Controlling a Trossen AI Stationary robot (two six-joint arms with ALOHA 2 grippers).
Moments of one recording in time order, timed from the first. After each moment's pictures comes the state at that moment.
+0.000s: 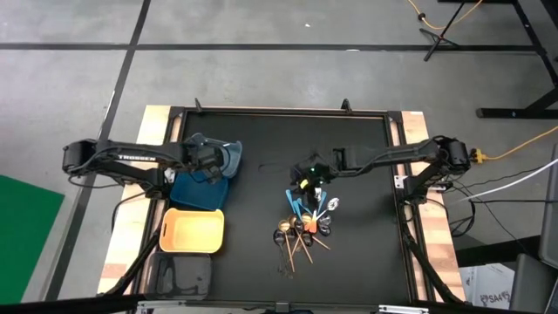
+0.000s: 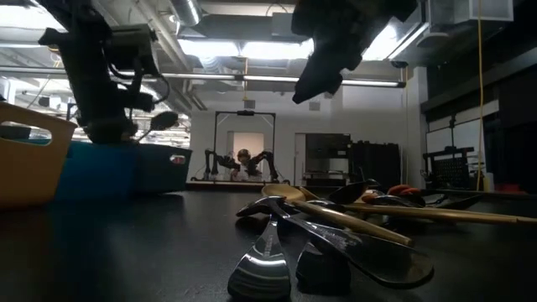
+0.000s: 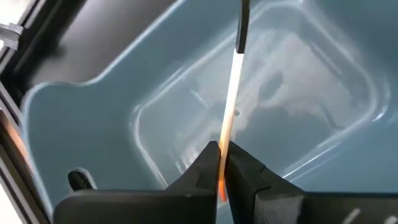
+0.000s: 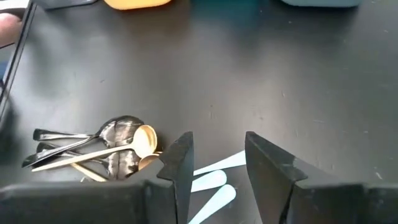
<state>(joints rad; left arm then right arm) 0.25 1.13 0.56 -0.76 -0.47 -0.42 0.00 1.61 1.20 -0.45 -0.16 0.07</state>
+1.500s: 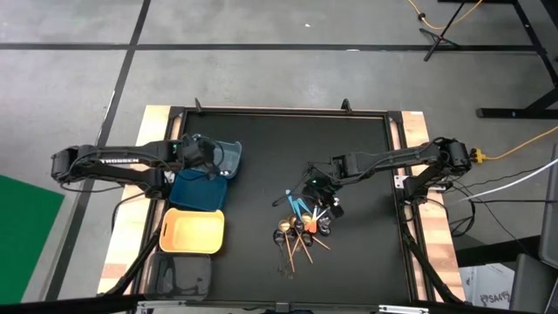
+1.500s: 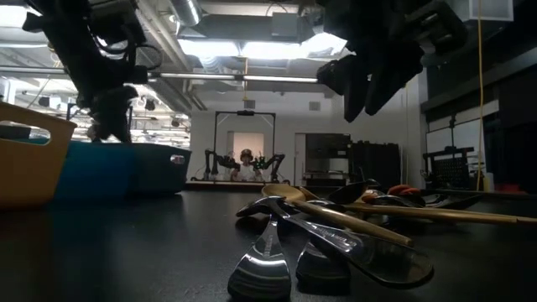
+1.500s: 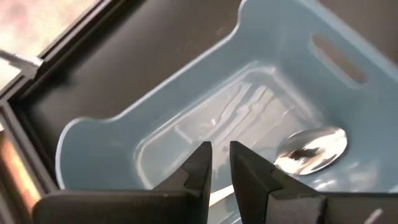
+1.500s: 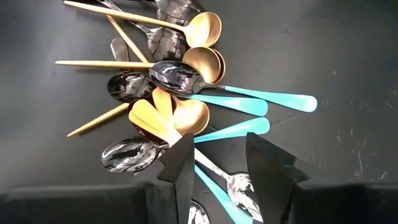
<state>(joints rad) 0.24 0.90 0.56 -0.73 -0.46 -0.42 0.06 1.61 1.20 -0.74 -0.25 -0.40</state>
